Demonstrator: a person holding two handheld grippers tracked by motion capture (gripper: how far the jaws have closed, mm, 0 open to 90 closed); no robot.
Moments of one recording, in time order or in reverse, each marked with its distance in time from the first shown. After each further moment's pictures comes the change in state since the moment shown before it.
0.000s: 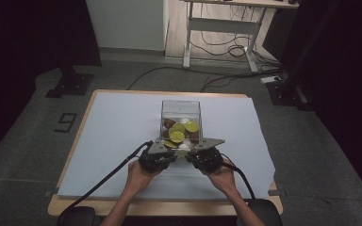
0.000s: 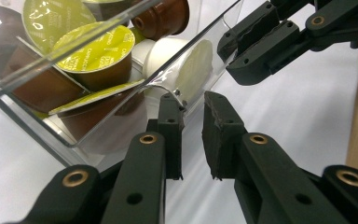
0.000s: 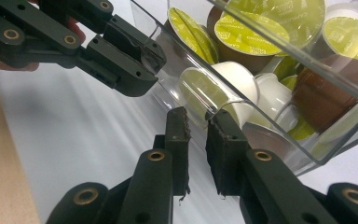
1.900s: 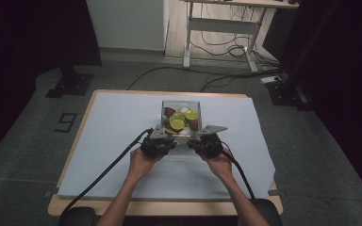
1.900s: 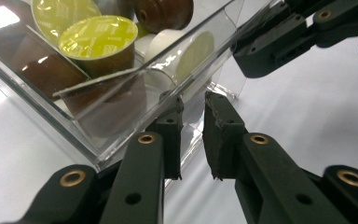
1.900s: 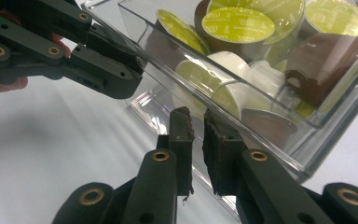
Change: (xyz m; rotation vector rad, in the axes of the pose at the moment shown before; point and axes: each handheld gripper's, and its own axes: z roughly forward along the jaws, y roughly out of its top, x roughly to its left) left arm 0.042 0.016 0.021 -0.015 0.047 -0.038; right arm -0.044 0.011 0.023 -0.051 -0.028 0.114
